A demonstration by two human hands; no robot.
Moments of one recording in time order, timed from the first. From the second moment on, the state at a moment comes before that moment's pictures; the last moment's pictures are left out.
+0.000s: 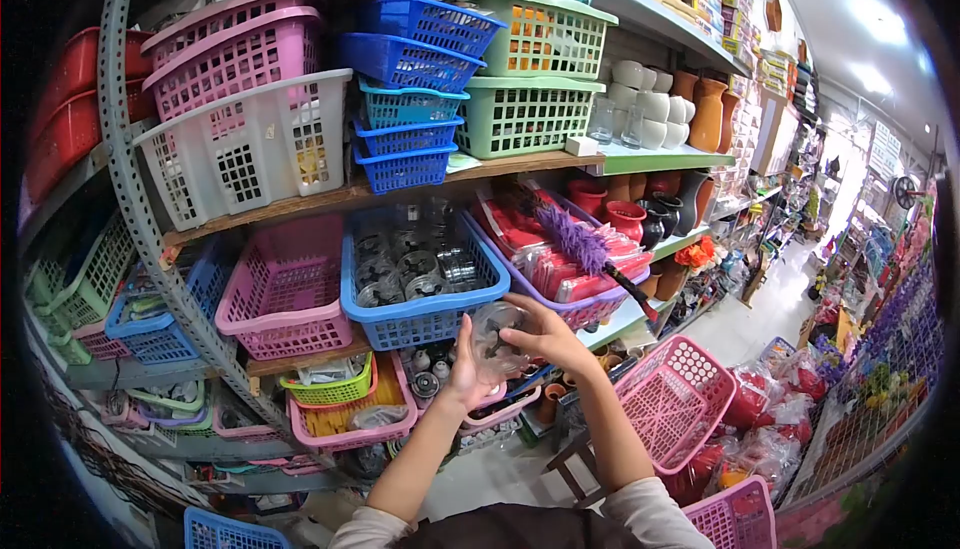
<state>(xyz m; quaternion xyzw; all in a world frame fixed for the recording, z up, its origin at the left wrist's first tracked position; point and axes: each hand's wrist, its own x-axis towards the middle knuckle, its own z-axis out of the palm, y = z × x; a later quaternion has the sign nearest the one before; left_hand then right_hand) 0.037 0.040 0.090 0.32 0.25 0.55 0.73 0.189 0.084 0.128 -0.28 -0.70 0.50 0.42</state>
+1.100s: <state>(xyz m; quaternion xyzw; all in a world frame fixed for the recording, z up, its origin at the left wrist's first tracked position) -0.081 0.064 0.059 0.64 0.63 0.33 -0.29 0.151 0.146 0.127 -0.20 -0.48 0.71 0.47</state>
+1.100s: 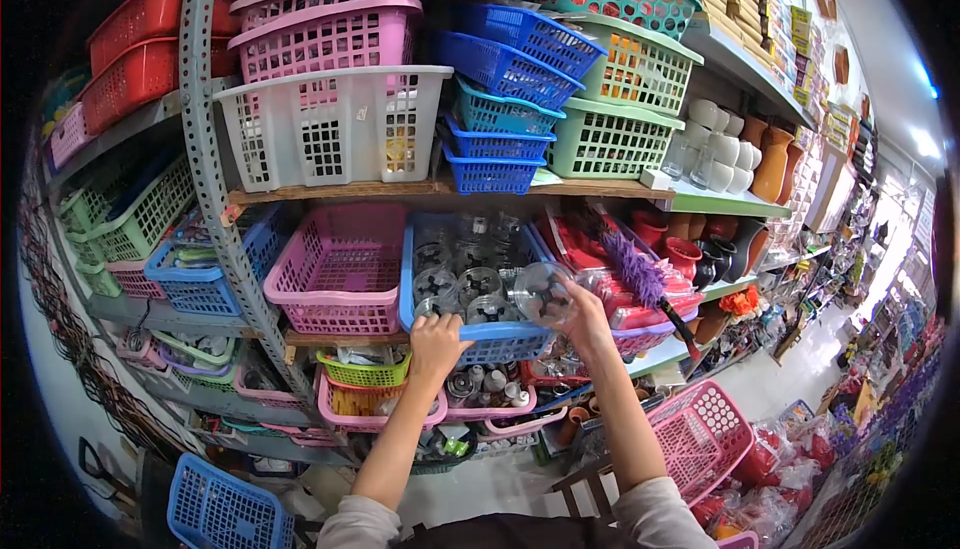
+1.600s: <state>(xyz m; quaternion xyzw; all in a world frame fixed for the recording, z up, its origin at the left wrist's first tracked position) -0.071 0.043 0.060 0.64 0.61 0.35 -0.31 0.075 0.291 0.108 -0.32 -0.93 -0.03 0.17</state>
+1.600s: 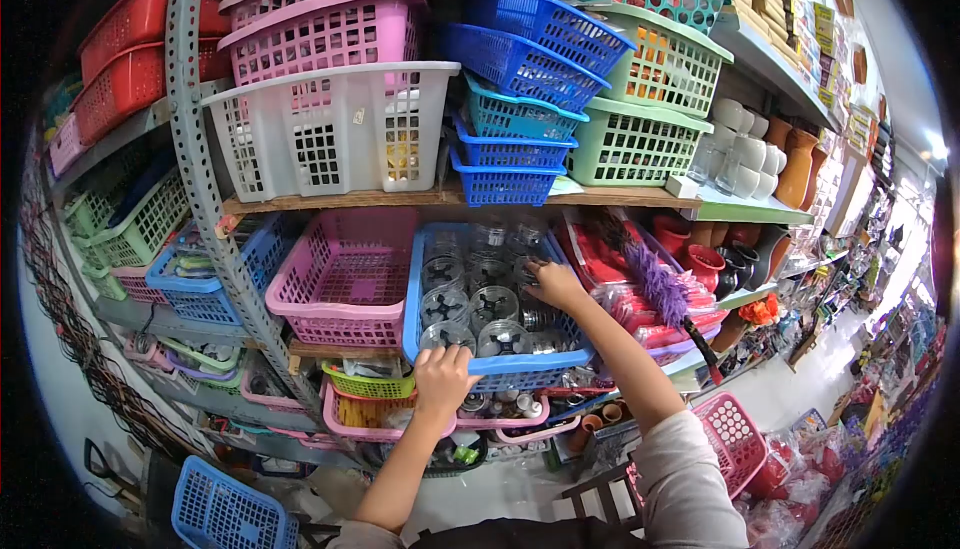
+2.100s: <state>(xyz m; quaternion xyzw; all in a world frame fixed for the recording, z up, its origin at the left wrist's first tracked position) -0.067 0.043 0.059 0.63 0.64 0.33 -0.30 0.066 0.327 0.076 -0.34 -0.93 -0.10 0.09</state>
